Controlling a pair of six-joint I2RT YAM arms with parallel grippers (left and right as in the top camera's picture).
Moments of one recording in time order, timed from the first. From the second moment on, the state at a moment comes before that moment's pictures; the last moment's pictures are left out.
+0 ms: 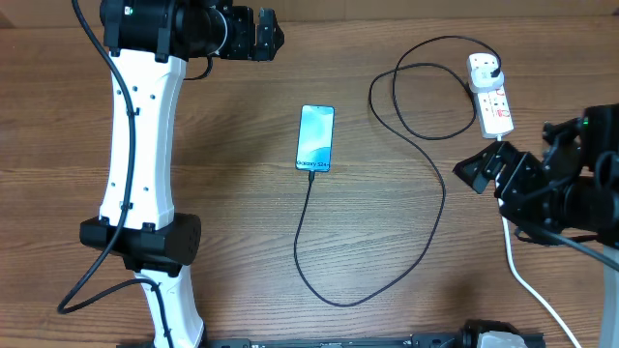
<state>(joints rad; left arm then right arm) -0.18 2.10 2.61 -1.44 0.26 -0.13 -0.10 1.21 1.64 -1.64 -0.38 0.51</state>
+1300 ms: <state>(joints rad) -0.18 2.10 2.61 -1.44 0.26 -0.13 0.01 0.83 1.05 -1.15 -0.46 0.44</state>
